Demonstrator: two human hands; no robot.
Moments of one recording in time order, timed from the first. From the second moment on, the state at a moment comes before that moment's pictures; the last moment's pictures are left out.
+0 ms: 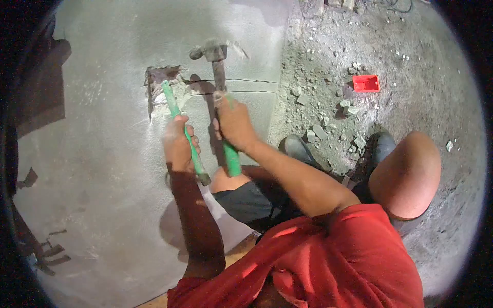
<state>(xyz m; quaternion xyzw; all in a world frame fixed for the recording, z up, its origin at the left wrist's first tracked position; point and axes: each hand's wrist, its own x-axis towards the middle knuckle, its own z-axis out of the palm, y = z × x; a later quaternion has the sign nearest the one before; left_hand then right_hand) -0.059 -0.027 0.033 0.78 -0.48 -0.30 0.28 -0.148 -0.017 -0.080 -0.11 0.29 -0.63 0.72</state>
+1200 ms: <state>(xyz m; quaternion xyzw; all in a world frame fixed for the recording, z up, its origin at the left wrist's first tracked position) -0.043 -0.027 0.026 0.80 -0.49 -0.24 0.24 -0.140 -0.017 -0.066 0.07 0.24 -0.62 0.74</state>
